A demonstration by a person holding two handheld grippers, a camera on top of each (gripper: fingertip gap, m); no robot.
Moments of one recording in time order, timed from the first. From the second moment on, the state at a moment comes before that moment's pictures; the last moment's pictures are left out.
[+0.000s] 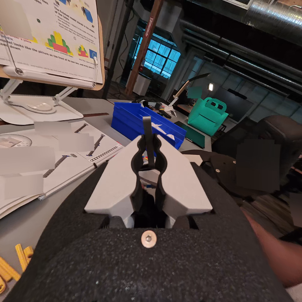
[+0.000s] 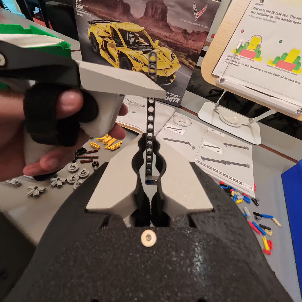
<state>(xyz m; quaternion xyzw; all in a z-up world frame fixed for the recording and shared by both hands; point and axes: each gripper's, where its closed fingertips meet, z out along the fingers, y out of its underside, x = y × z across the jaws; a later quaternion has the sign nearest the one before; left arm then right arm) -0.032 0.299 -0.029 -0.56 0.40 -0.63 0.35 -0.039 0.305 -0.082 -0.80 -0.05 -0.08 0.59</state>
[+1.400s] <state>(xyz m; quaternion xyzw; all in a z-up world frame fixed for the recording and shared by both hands) -0.031 0.323 -0.048 -0.50 0.47 -0.55 0.48 0.026 0.159 -0.214 -0.94 -0.04 -0.03 0.33</state>
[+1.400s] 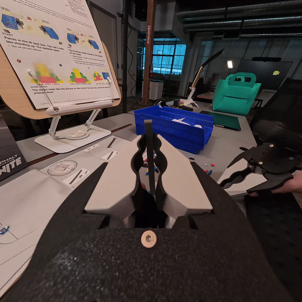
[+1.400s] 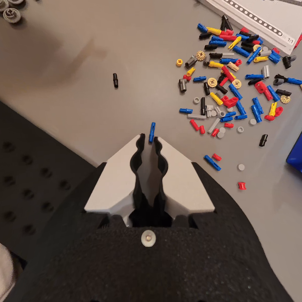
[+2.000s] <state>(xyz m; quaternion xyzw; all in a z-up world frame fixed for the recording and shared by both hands) -0.034 0.319 -0.046 -0.48 0.50 -0.53 0.49 0.128 0.022 -0.183 -0.93 -0.21 0.04 -0.29</state>
